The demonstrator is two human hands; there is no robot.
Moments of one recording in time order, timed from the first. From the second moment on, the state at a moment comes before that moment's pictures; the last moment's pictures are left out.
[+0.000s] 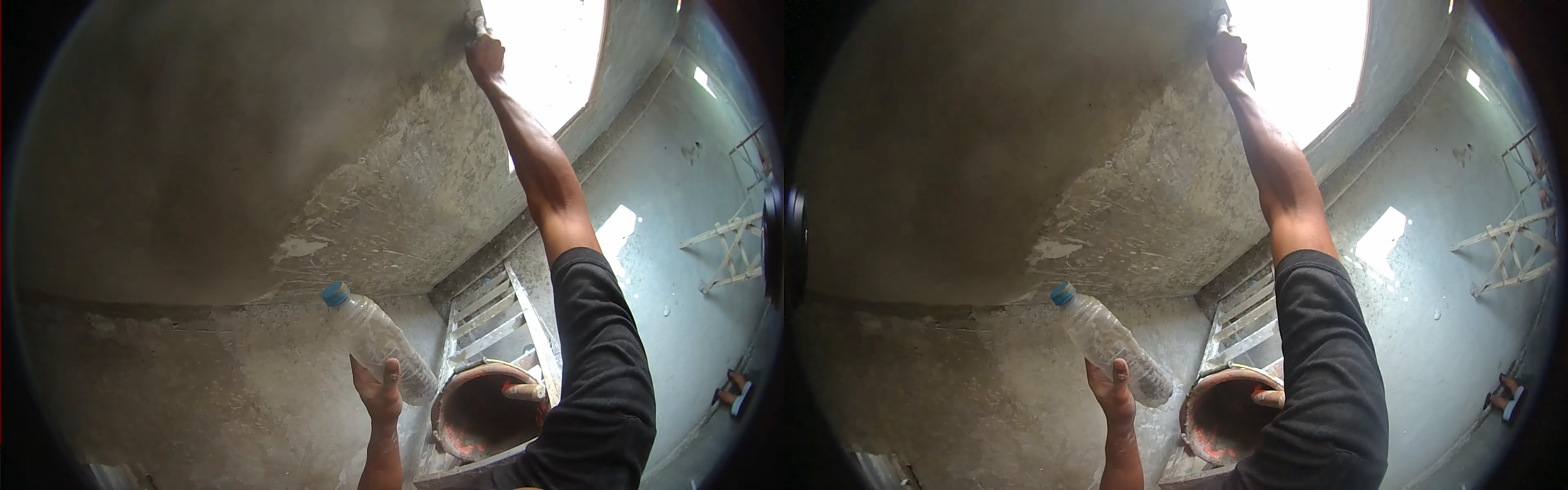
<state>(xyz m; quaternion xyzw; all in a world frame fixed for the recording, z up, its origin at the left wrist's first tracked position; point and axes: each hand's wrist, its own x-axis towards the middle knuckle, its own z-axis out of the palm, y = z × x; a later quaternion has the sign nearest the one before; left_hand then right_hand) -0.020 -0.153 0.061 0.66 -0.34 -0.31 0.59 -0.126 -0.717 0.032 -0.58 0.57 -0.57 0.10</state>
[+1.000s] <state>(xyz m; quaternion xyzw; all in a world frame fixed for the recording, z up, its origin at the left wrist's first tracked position) -0.027 -0.129 0.080 0.71 -0.35 -0.33 0.52 -0.215 -0.468 -0.183 -0.22 0.41 -0.30 0.84</state>
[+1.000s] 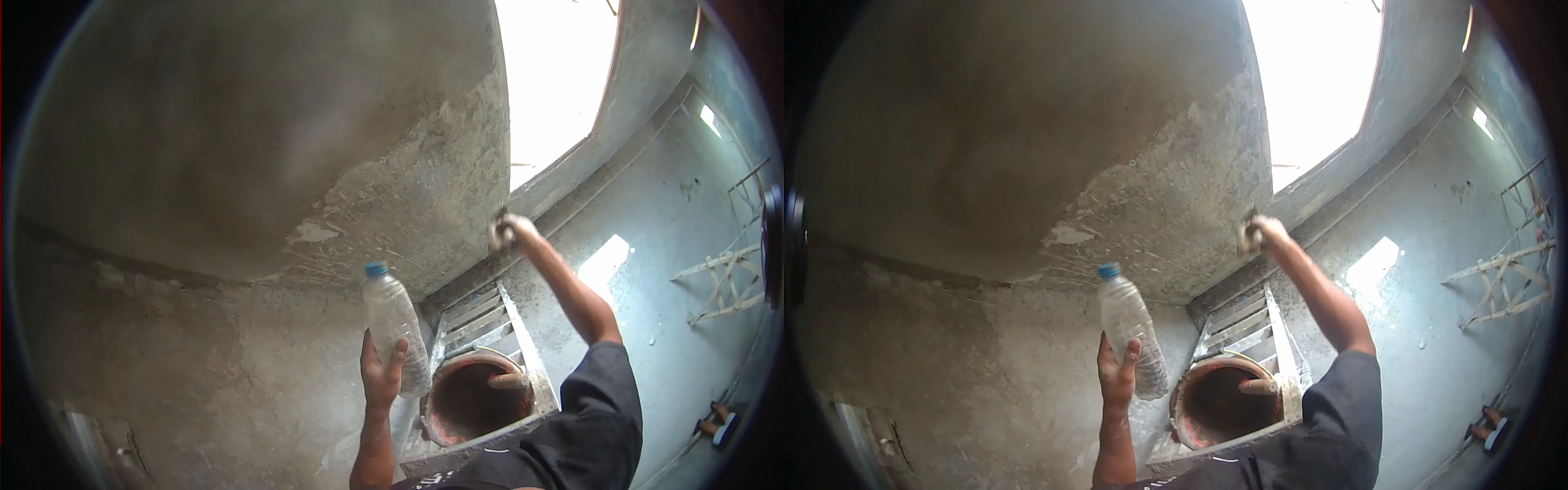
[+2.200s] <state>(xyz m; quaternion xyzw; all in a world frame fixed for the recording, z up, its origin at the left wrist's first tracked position) -0.054 -0.099 0.143 0.63 -0.39 -0.65 0.15 -0.280 -0.206 -0.023 -0.16 0.35 -0.32 0.86</state>
